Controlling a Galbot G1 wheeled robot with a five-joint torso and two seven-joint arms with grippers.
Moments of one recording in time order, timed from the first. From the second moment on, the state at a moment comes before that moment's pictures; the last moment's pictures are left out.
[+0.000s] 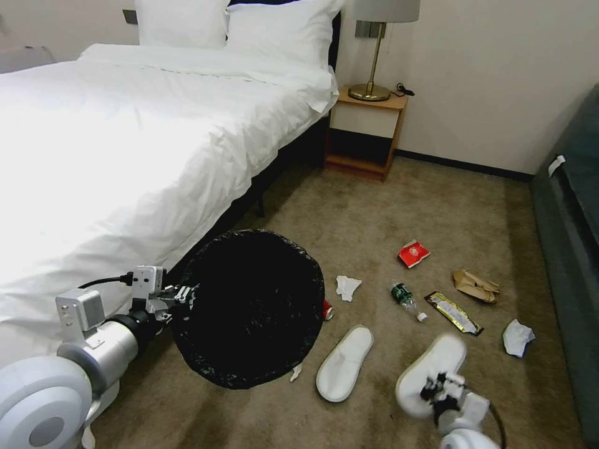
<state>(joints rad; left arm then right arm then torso) 1.53 -0.89 -0.79 -2.48 -1.13 0.74 -0.33 -1.61 1.45 0.73 1.90 0.48 -0.41 0.16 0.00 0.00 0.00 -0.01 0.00</state>
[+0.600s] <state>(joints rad) 1.49 -0.80 -0.75 -2.39 -1.15 0.74 -0.29 -1.58 1.10 0.90 2.37 0.89 -0.50 0.08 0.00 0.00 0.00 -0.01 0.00</state>
